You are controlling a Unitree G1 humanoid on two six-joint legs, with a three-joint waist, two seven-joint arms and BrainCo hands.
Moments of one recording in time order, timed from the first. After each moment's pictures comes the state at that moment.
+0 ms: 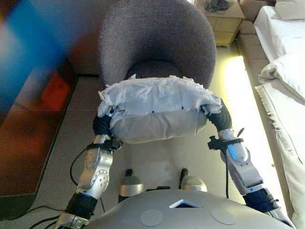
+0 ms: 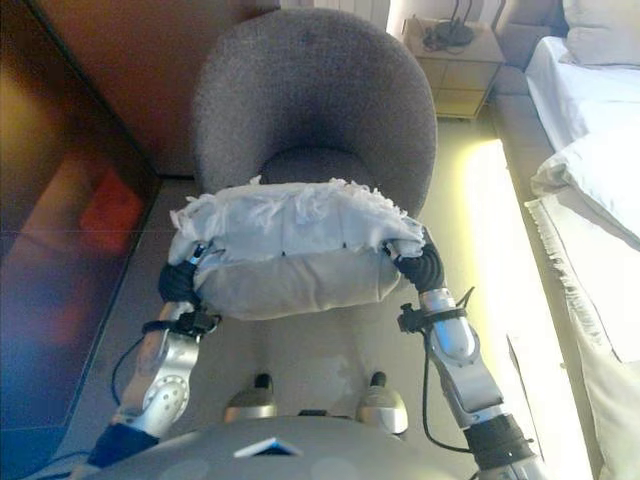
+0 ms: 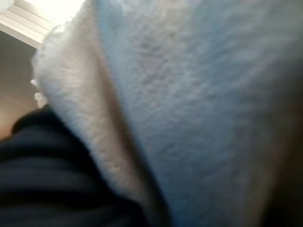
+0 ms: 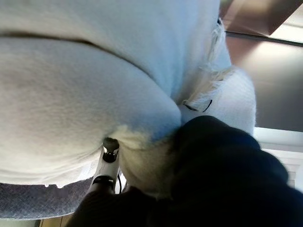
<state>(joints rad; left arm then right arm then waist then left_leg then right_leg) 0.24 0.37 -0.28 -0.03 -0.76 -0.35 0.11 0.20 -0.43 0.26 -0.15 0.27 -0.25 -0.08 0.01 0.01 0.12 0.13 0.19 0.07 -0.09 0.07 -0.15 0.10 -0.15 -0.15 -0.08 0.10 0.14</state>
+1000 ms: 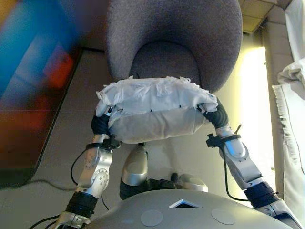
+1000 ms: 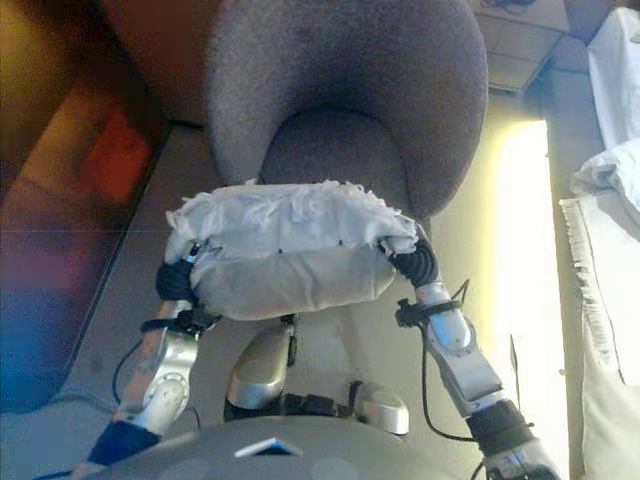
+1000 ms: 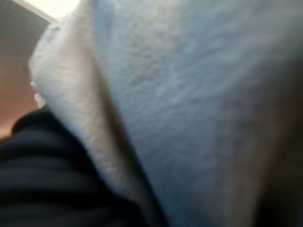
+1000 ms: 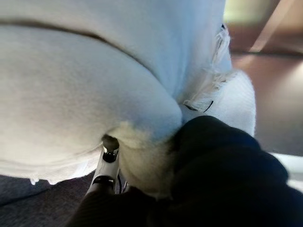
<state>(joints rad) 0.17 0.39 -0.24 -0.01 -0.77 -0.36 0.11 0.14 -0.46 0.33 -0.10 0.29 -0.26 -0.10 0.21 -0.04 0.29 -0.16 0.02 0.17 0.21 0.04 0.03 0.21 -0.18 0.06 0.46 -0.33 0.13</state>
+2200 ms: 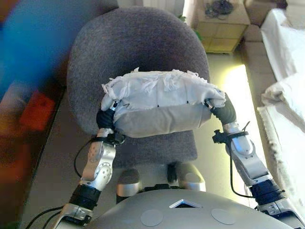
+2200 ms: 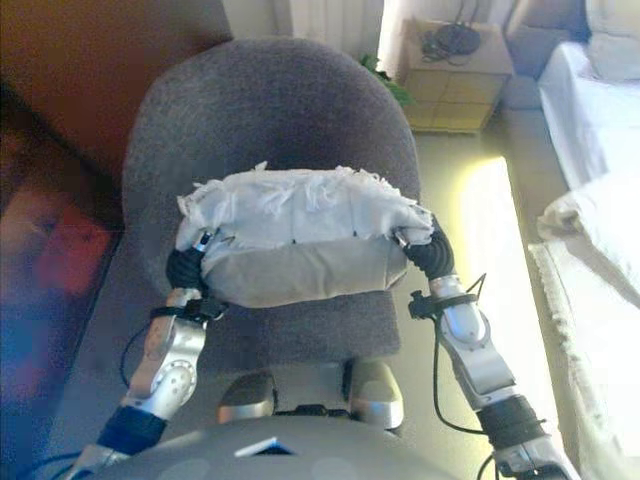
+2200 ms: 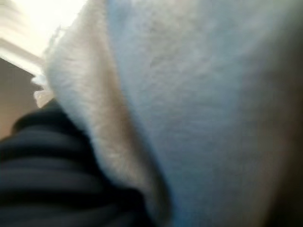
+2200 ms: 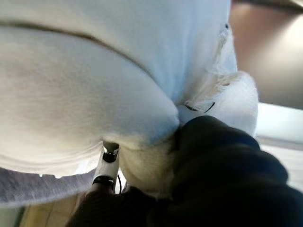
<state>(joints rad) 0.14 0.35 -0.31 0.04 -0.77 -0.36 0.08 0.12 -0.52 0.27 -0.07 0.29 -0.27 -0.10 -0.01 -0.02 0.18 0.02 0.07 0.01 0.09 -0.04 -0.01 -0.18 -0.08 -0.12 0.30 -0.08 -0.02</state>
